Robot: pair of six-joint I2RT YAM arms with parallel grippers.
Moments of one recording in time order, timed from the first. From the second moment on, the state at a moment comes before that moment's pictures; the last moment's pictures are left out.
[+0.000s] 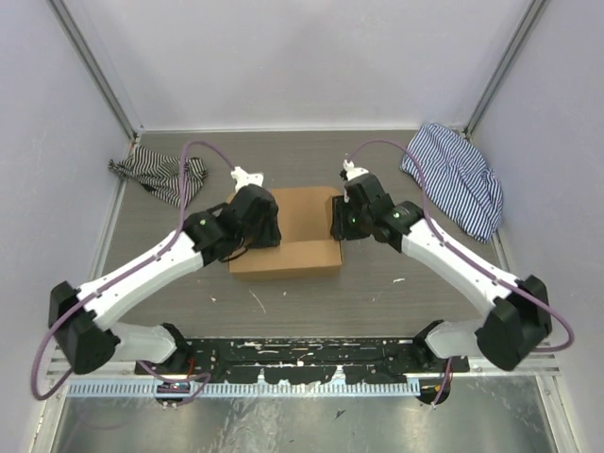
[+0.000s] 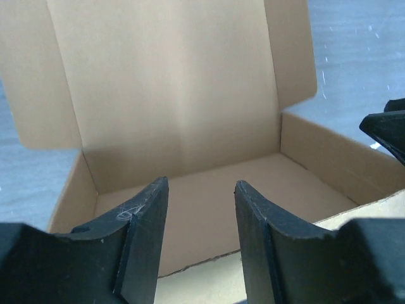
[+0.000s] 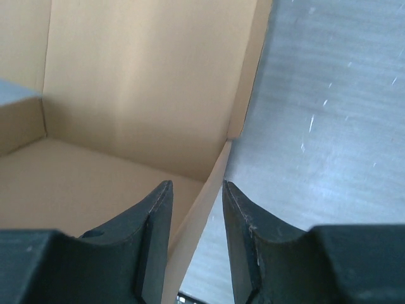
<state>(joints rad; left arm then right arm) -0.81 1.33 1.19 -0.68 -0.29 -0.70 0.61 1.35 1.12 -0.58 0.04 0.41</state>
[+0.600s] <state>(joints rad) -1.19 0.92 0.98 -0.98 -0.54 -1.04 0.73 0.86 0.88 -0.81 0.12 0.59</state>
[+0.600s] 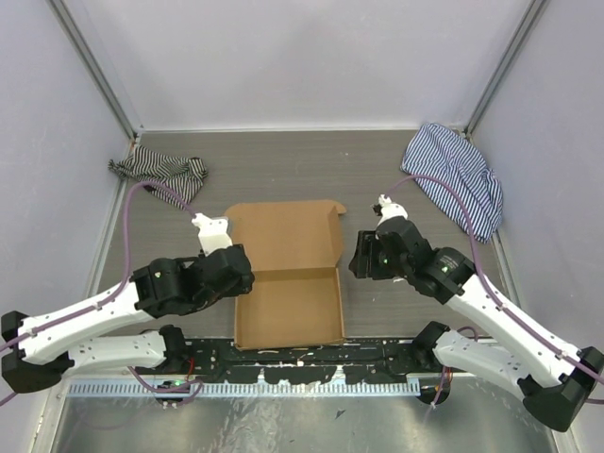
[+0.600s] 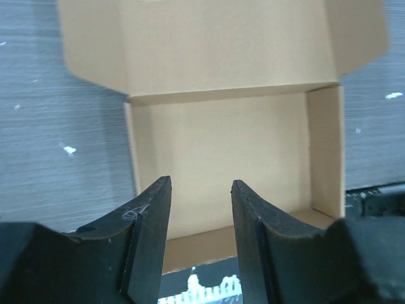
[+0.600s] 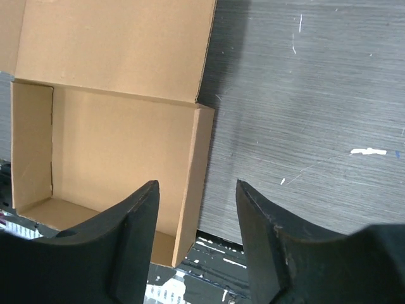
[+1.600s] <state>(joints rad) -1.19 0.87 0.84 -1.14 -0.66 -1.20 0.85 1.32 0.77 -0.61 0.14 0.68</state>
